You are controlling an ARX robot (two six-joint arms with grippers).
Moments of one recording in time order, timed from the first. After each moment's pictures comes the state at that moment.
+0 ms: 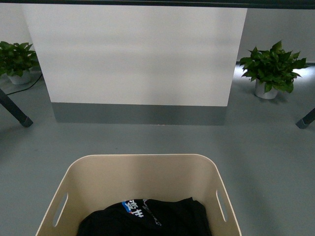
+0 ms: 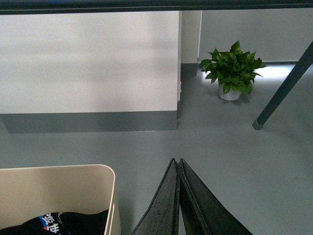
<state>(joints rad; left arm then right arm) 0.00 0.25 0.02 0.26 0.00 -0.01 0.00 0.30 0.01 0.30 0.00 0.00</state>
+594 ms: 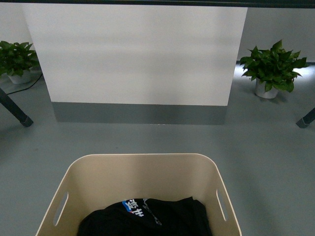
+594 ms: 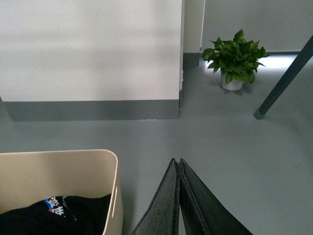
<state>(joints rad) 0.00 0.01 0.02 0.00 0.00 -0.01 0.00 0.02 0.01 0.01 0.00 0.00</state>
